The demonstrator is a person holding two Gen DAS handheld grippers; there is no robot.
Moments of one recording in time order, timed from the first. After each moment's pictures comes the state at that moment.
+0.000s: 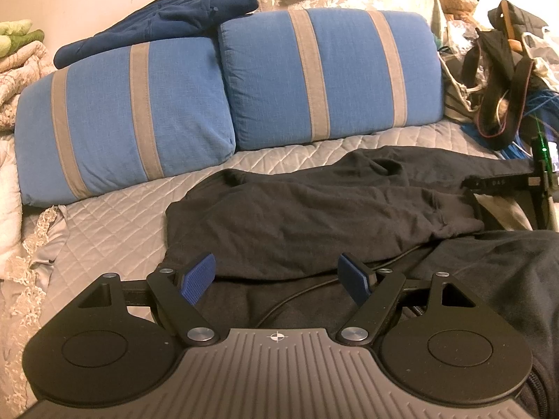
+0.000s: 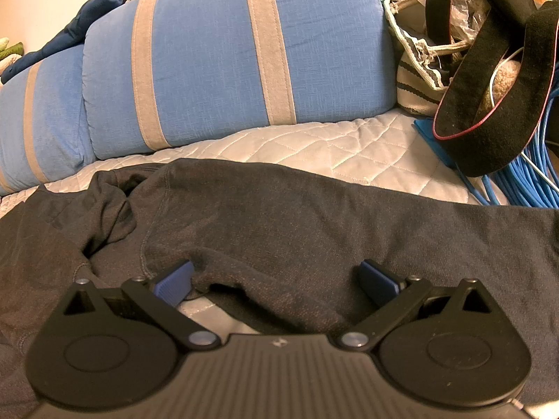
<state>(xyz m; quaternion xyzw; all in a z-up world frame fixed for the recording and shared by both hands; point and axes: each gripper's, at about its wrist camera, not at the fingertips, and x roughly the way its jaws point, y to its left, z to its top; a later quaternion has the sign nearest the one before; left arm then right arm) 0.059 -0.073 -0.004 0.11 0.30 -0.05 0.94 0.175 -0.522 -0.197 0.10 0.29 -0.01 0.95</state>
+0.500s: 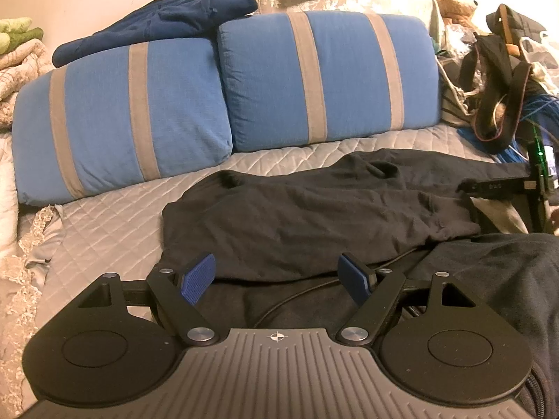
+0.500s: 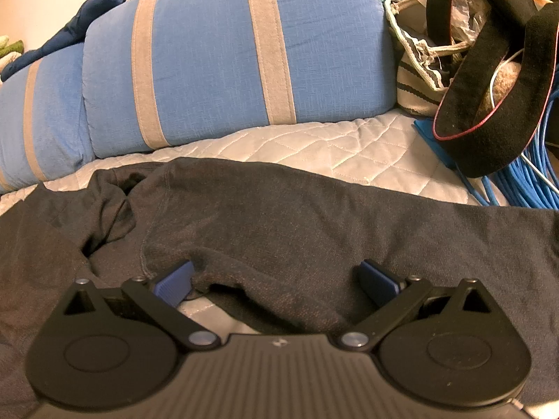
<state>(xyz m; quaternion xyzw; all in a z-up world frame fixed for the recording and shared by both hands) 0.059 -0.070 -0.004 0.10 0.30 -0.06 0.95 0.176 -0.520 -0.197 0.09 0.29 -0.01 0.95</state>
